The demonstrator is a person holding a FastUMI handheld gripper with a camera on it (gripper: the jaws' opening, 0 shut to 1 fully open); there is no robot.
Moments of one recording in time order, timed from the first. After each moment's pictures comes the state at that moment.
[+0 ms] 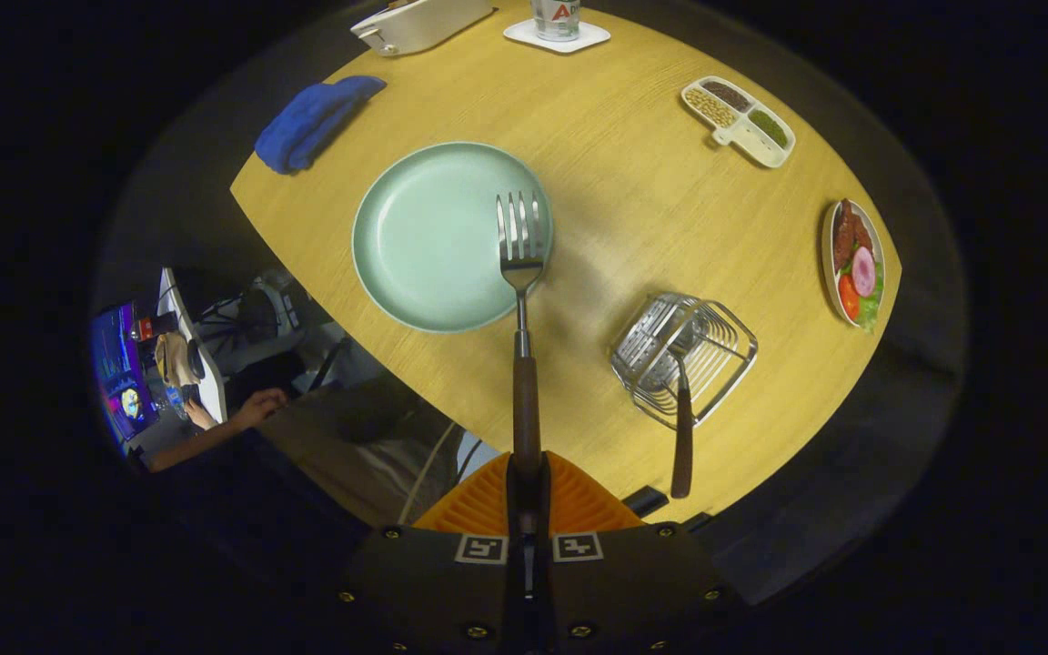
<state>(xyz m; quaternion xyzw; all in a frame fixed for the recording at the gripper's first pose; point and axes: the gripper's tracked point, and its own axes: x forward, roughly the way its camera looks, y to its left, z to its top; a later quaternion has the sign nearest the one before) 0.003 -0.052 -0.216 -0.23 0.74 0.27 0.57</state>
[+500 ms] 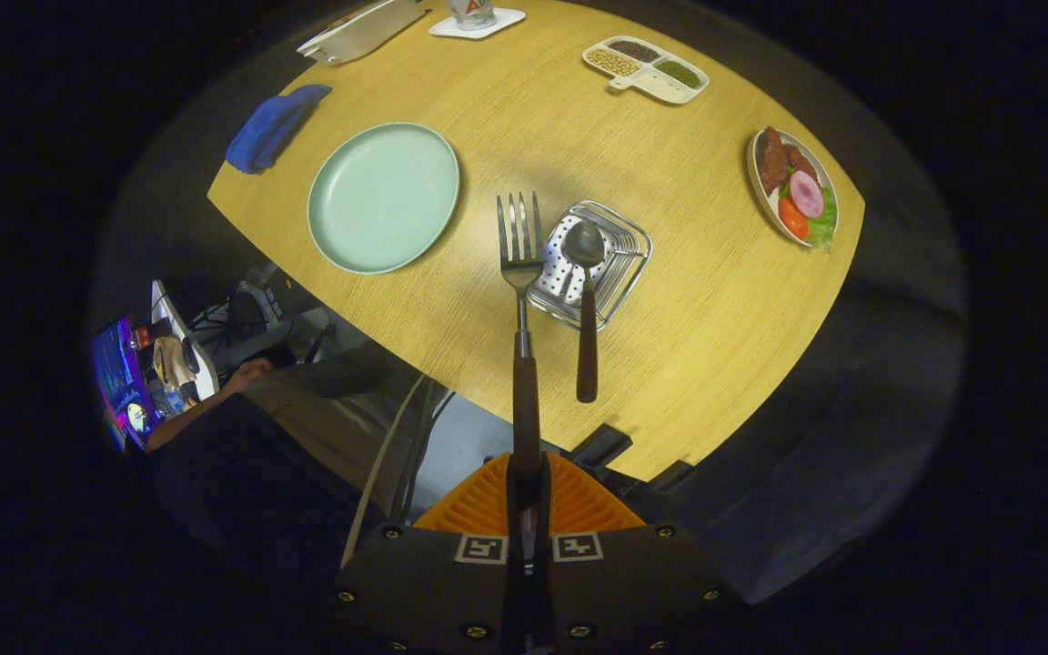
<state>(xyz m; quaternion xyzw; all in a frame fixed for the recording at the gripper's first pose) 0.001 -0.138 -0.183 -0.21 0.78 0.21 0.55</state>
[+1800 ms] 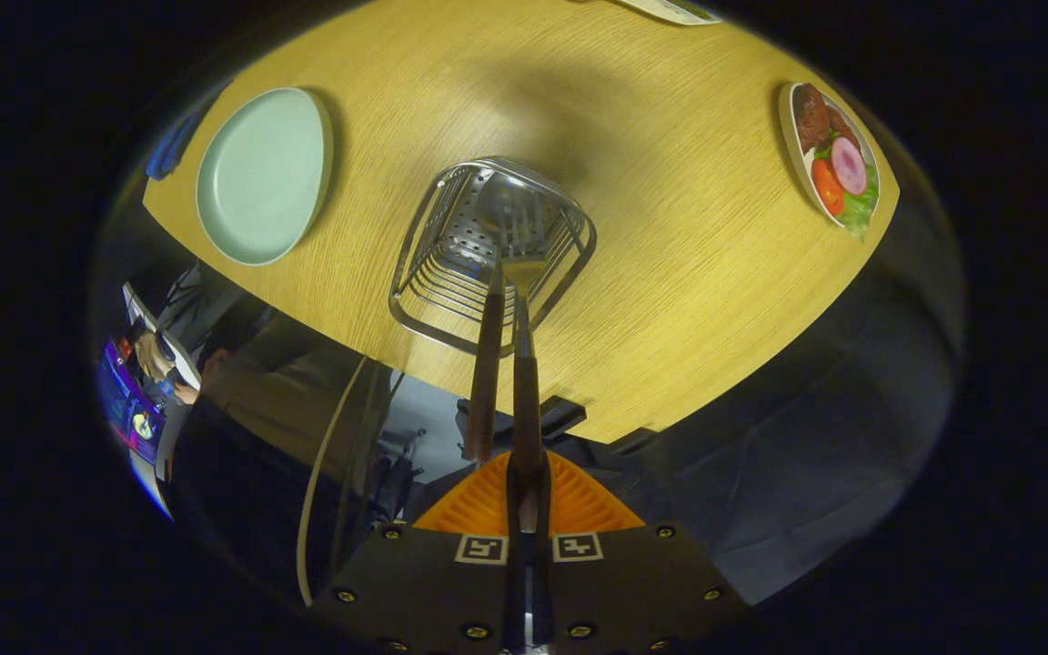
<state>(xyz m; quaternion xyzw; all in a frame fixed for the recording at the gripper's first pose) 0.050 -0.160 -0.239 -0.26 0.86 0.15 0.40</state>
